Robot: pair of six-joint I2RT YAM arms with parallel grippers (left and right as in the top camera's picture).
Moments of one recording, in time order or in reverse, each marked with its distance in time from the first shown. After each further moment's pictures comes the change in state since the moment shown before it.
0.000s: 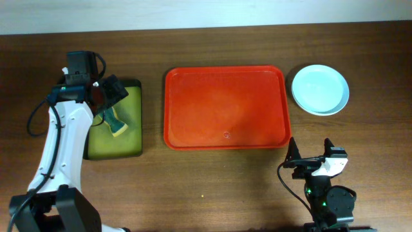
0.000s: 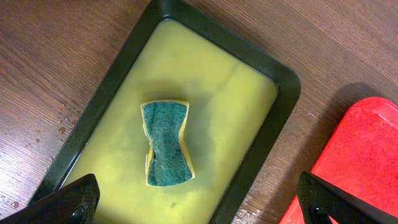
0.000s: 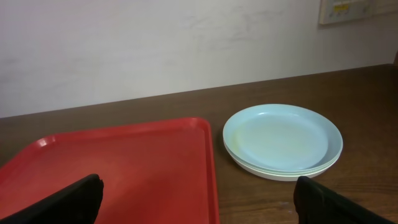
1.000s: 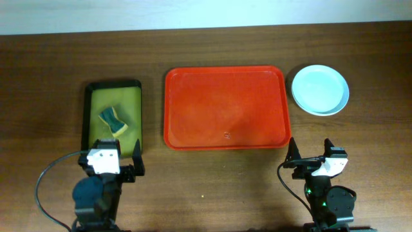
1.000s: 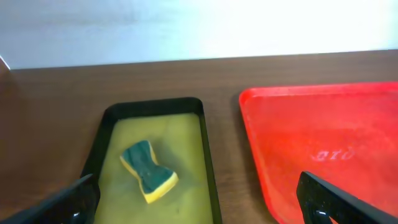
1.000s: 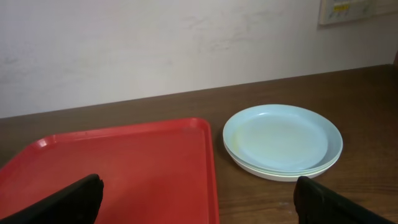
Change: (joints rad) left arm -0.080 -1.310 -1.057 0.572 0.143 0.529; right arm 0.000 0.000 0.000 0.000 0.000 0.000
